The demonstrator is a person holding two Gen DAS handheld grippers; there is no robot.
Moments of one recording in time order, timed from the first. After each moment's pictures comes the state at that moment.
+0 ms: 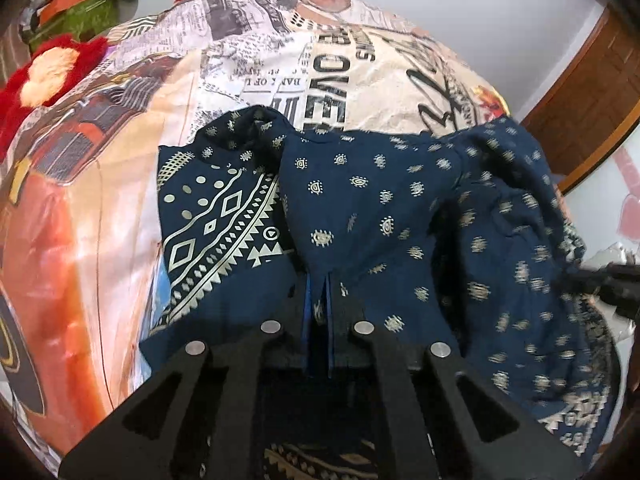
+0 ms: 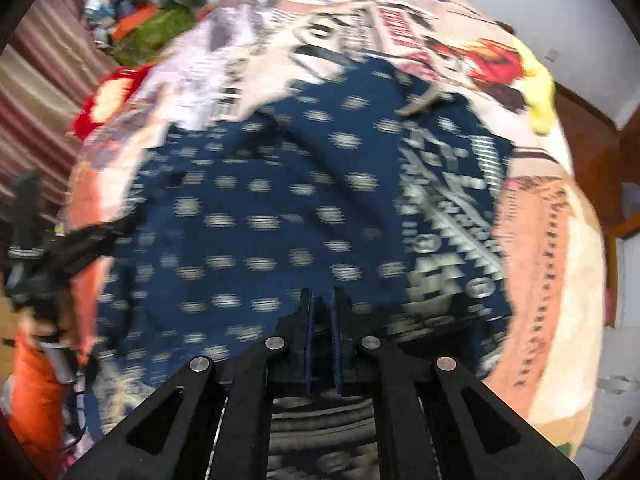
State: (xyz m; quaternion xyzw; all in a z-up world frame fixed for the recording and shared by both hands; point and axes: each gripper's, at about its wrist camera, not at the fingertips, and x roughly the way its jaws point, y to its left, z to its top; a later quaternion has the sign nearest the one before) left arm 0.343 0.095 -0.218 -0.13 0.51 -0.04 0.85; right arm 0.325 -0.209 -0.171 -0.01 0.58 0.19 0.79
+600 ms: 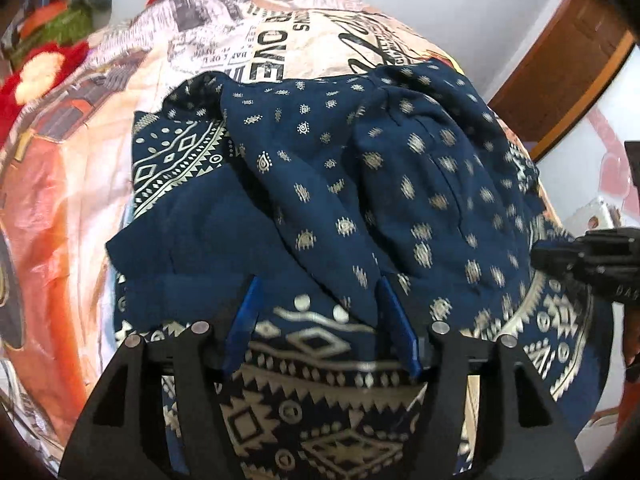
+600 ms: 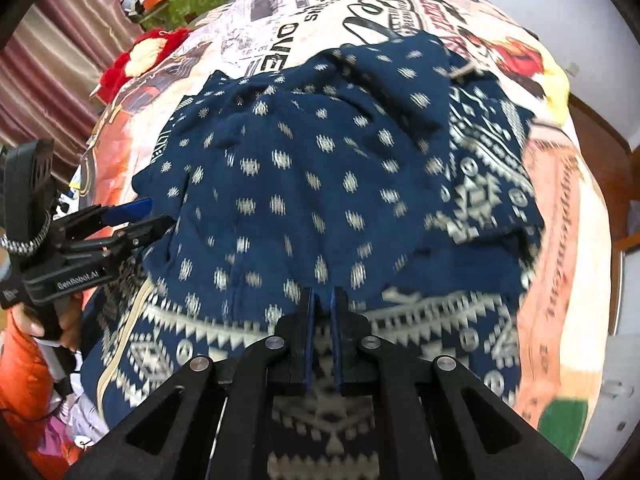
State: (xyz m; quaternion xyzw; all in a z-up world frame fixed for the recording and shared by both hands) left arm 0.263 0.040 -0.209 -0.08 0.51 -0.08 0.85; right arm 0.259 -0.200 -0.174 -0.05 0.59 0.22 0.78
